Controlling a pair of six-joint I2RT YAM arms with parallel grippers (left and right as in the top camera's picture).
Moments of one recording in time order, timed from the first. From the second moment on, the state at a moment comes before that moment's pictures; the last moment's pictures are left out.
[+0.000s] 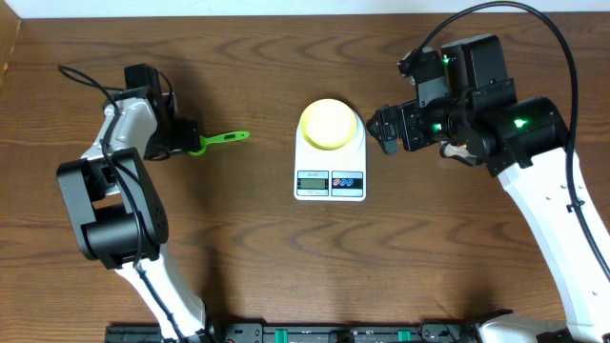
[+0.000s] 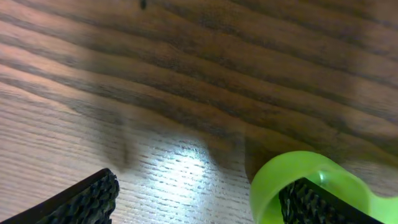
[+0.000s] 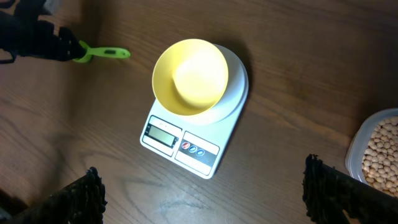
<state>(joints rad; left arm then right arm) 0.23 2.07 1.43 -0.76 -0.03 0.03 0.34 1.48 1.55 -1.01 -0.27 0.08</state>
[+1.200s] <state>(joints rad) 0.23 1.91 1.42 -0.83 0.19 0.03 0.34 1.48 1.55 -0.90 -0.27 0.15</state>
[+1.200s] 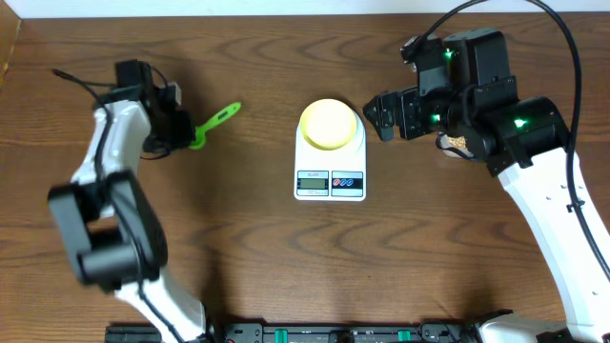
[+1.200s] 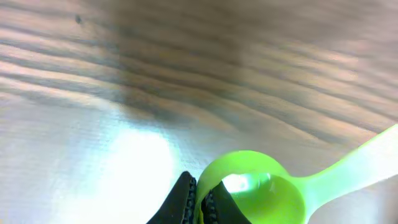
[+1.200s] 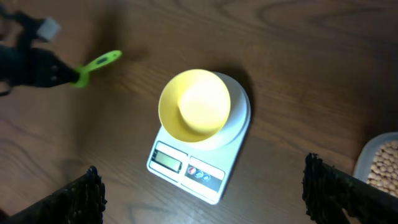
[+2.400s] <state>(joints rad) -0.07 1.40 1.44 -1.06 0.24 0.16 0.25 1.50 1.55 -0.87 -0.66 0.04</state>
